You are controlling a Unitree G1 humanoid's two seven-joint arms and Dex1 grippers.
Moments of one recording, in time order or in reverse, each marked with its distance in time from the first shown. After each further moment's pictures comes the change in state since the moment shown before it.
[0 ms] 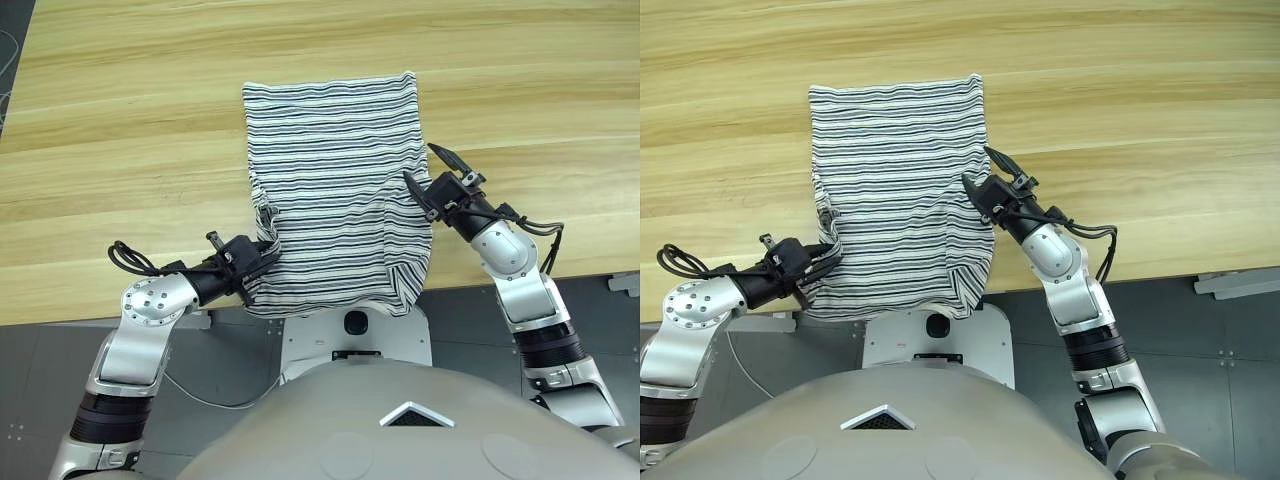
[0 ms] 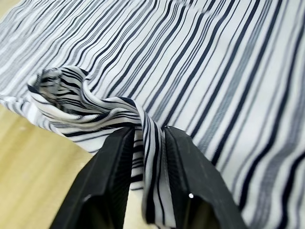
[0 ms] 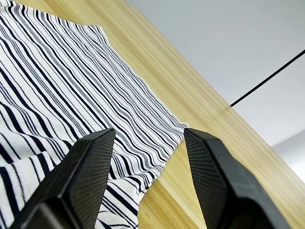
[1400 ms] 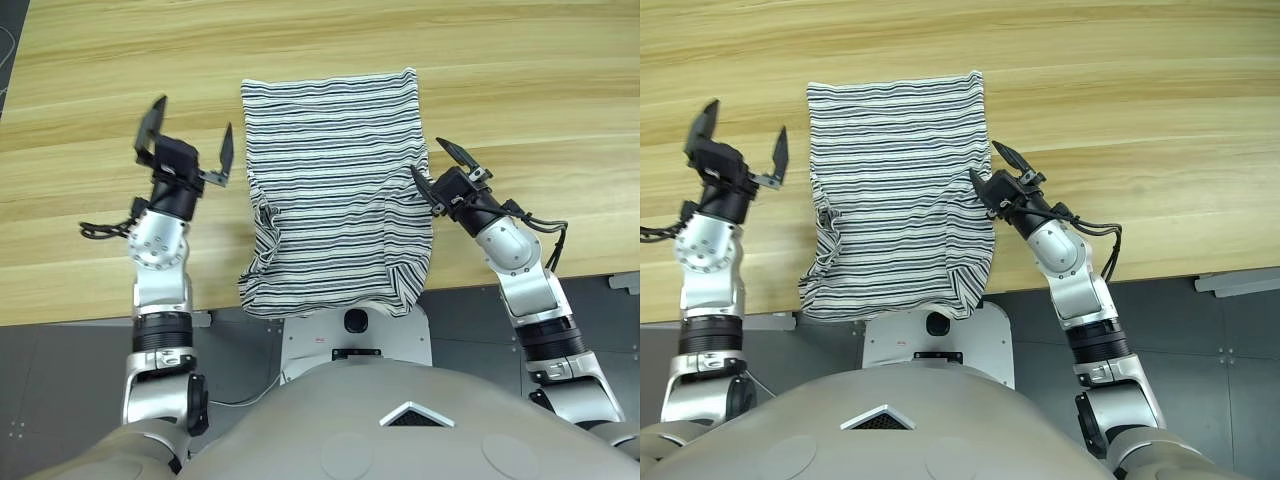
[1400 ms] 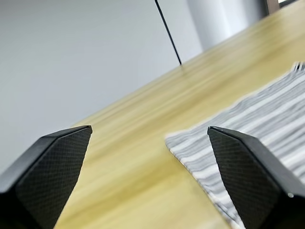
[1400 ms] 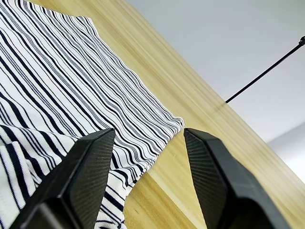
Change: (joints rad) left arm -0.353 -0.347 0.181 0.637 0.118 -0.651 0.524; right arm -0.022 -0.005 -0.030 0.081 0.005 -0.061 -0.018
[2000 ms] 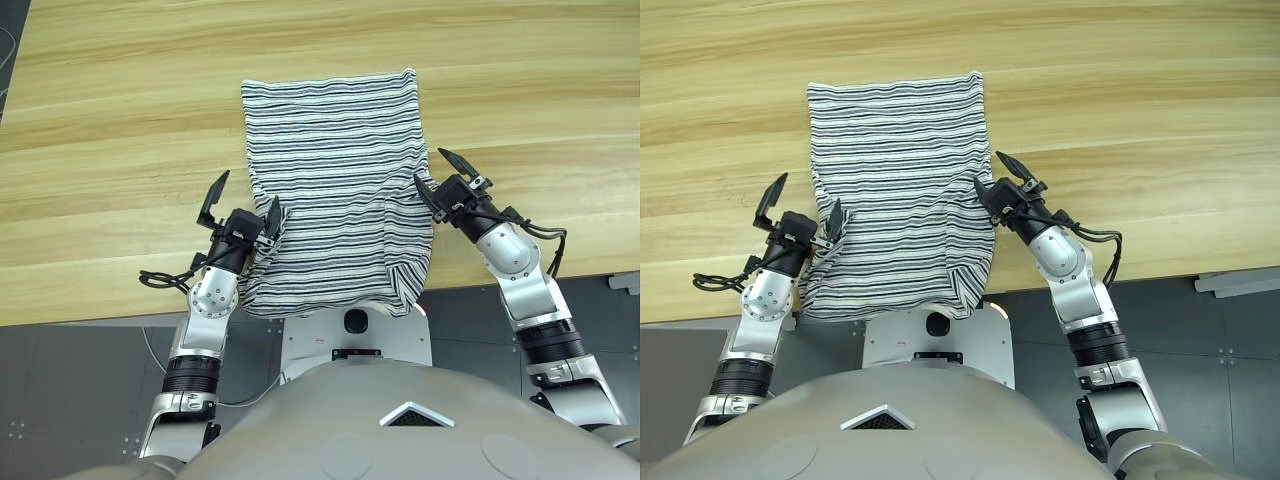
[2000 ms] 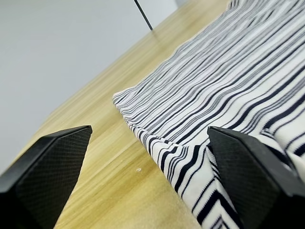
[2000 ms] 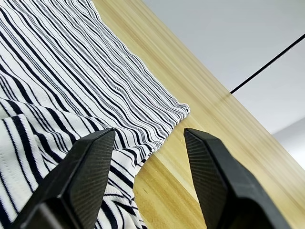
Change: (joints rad) left arm 0.195 -0.036 -0.149 -0.077 0.210 0.024 0.129; right arm 0.013 -0.002 0.001 0.036 -0.002 -0.005 -0.005
